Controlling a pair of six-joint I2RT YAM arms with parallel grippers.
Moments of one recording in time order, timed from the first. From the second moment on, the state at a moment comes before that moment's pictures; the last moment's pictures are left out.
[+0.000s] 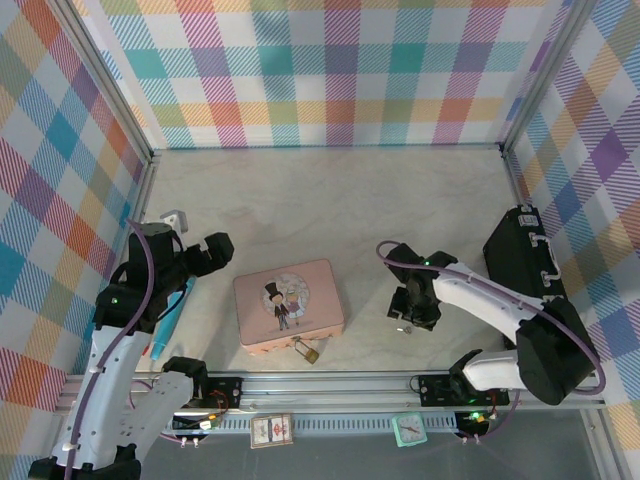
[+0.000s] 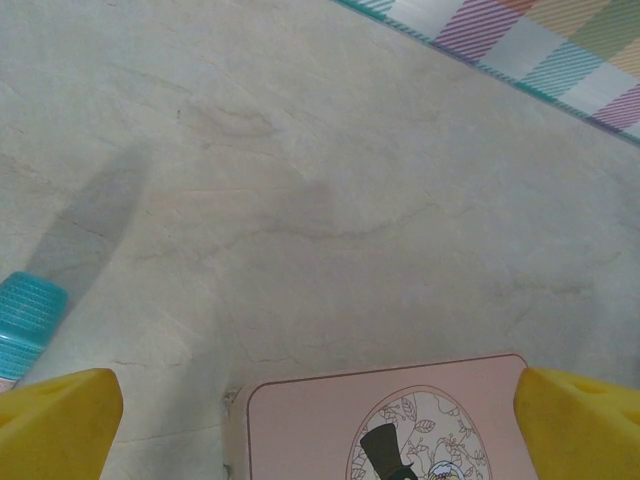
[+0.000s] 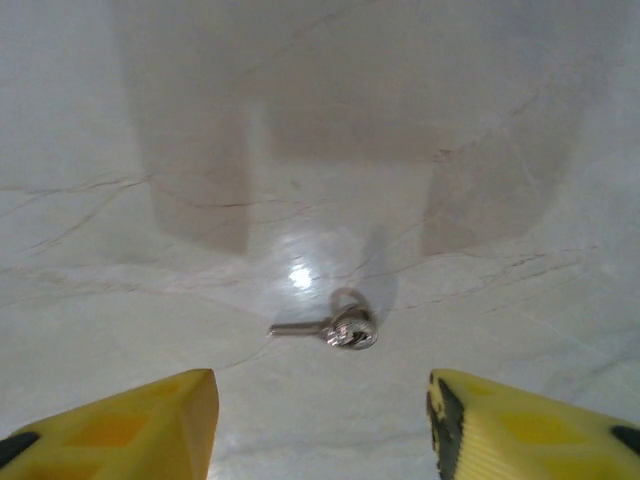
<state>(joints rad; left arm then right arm) -0.17 0.74 0.97 -0.87 0.04 -0.47 0.62 1.31 0.75 -1.00 -0.02 0.97</state>
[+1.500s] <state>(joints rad) -0.17 0.77 0.97 -0.87 0.04 -0.47 0.63 1.39 0.67 -0.87 -0.04 1.02</state>
